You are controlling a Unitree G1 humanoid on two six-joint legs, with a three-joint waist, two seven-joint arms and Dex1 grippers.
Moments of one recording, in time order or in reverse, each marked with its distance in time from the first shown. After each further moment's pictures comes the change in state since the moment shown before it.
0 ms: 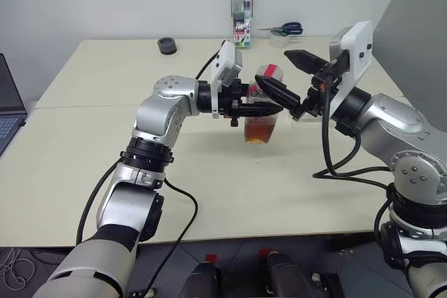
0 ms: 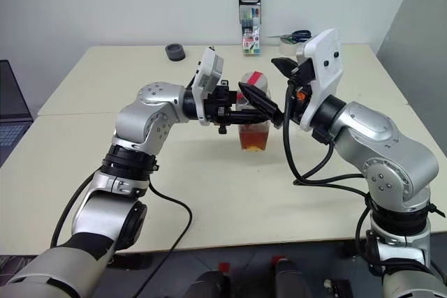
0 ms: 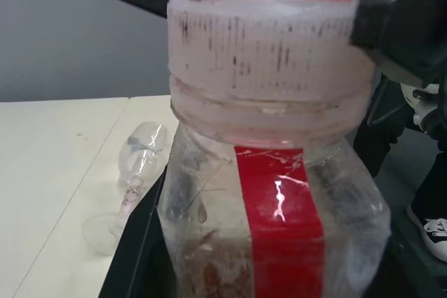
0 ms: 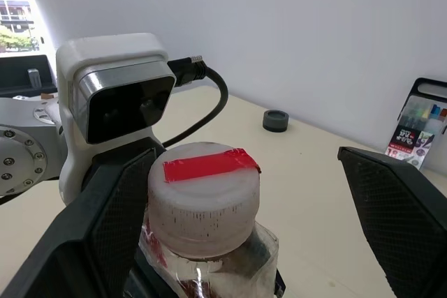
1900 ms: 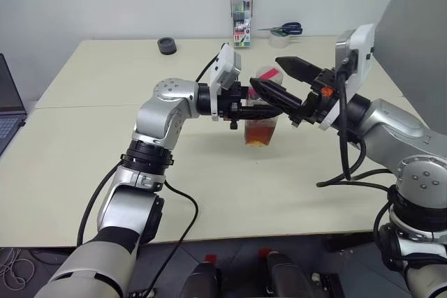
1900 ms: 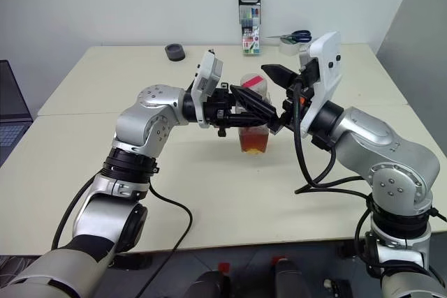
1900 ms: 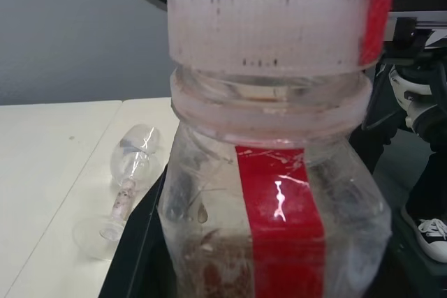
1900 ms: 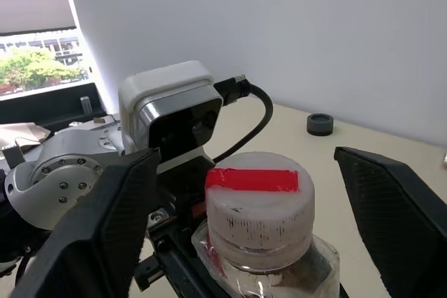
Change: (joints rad) left arm 0.021 -0.004 0.008 -0.022 -0.002 0.000 -0.008; right arm 0.011 0.016 -0.023 -0.017 0.223 0.027 -0.068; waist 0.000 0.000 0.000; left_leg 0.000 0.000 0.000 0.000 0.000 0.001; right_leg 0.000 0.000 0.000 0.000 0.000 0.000
